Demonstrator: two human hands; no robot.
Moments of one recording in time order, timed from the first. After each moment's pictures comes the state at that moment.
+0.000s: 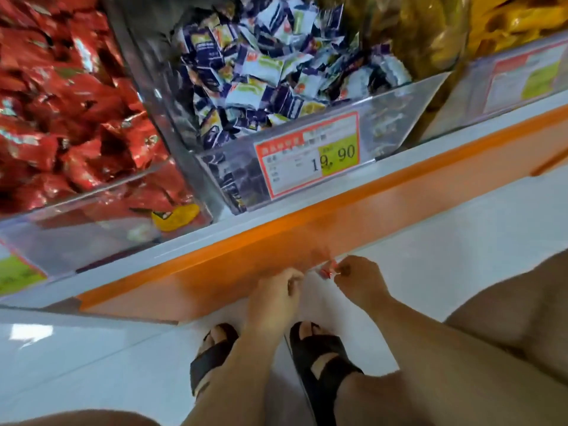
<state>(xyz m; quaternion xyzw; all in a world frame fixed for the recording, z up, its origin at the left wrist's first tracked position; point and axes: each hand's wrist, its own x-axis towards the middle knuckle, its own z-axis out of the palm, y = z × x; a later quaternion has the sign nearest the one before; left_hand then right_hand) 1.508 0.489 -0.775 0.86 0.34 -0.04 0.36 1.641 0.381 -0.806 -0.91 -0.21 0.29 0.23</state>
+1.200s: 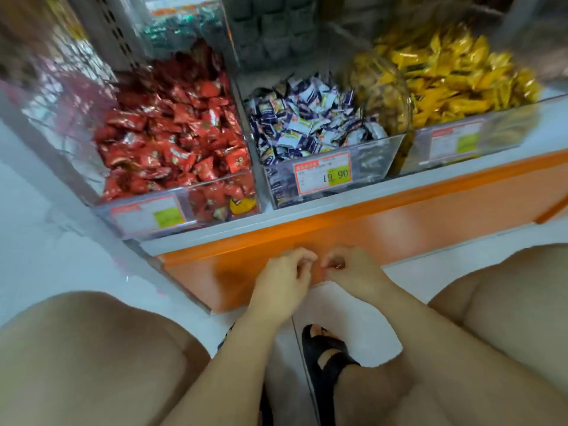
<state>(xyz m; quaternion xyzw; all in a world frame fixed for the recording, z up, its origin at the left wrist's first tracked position) 1.476 0.466 -0.675 0.86 0.31 0.11 0.38 1.602 0.376 -0.680 -0.80 -0.37 0.32 0.34</state>
